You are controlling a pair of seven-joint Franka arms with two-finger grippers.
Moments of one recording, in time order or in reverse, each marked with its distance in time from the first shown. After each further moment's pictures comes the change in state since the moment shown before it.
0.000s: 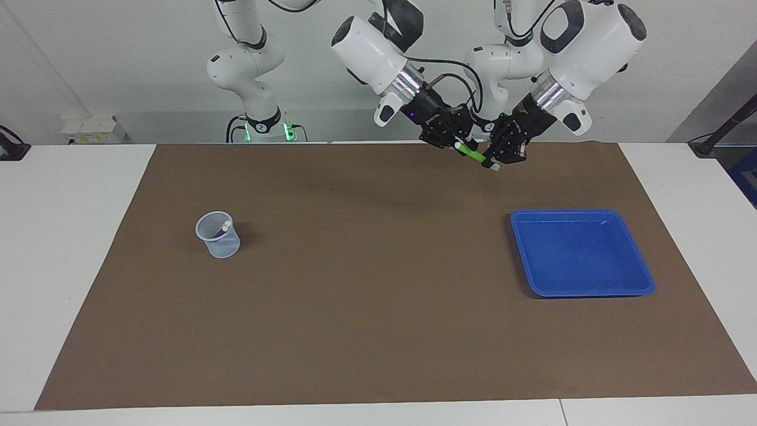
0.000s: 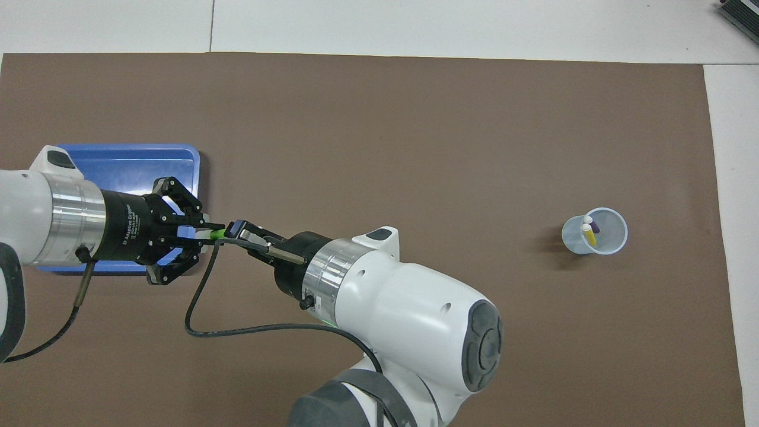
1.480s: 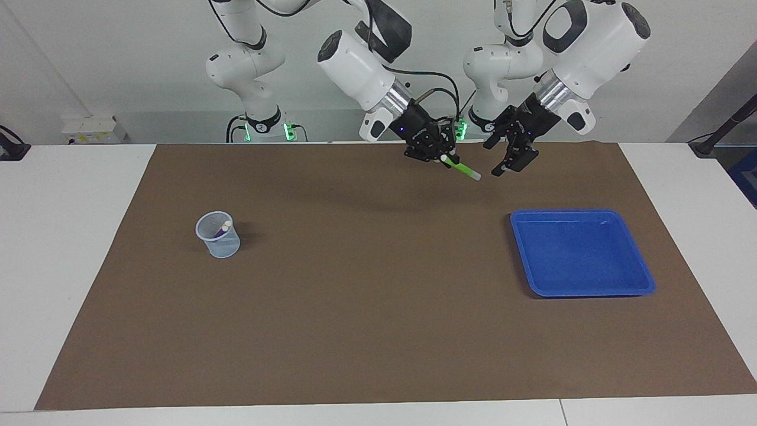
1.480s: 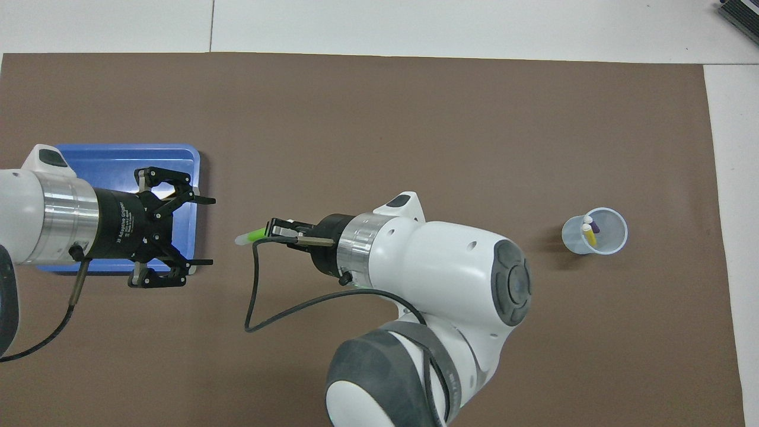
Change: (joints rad) left arm 0.002 -0.002 0.009 -0.001 0.000 0.009 0.011; right arm -0.119 -0.003 -0.009 -0.003 -0.039 -0.262 -0.333
